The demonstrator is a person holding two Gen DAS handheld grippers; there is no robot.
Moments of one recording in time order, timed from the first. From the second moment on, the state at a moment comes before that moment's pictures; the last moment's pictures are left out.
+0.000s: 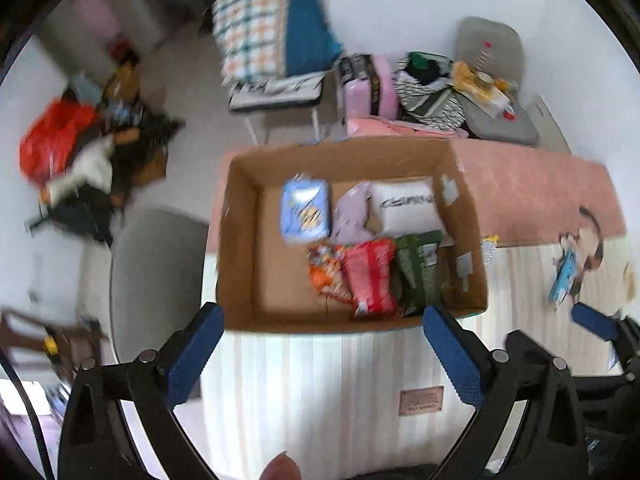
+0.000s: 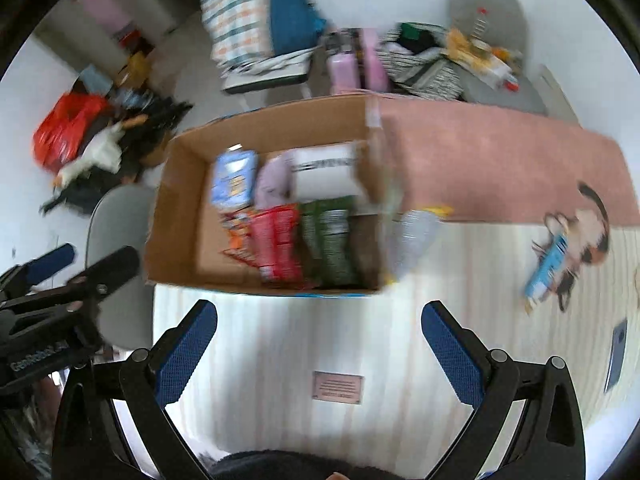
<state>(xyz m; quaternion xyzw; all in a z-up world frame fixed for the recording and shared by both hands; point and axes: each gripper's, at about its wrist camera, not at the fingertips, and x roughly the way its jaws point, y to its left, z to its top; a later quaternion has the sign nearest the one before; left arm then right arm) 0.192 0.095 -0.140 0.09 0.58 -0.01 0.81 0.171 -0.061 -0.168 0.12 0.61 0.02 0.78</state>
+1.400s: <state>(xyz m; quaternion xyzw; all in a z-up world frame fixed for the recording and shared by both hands) 0.258 -0.170 -0.421 0.28 0.77 -0.12 0.56 0.203 -0.340 -0.418 0.24 0.74 -0.17 0.60</state>
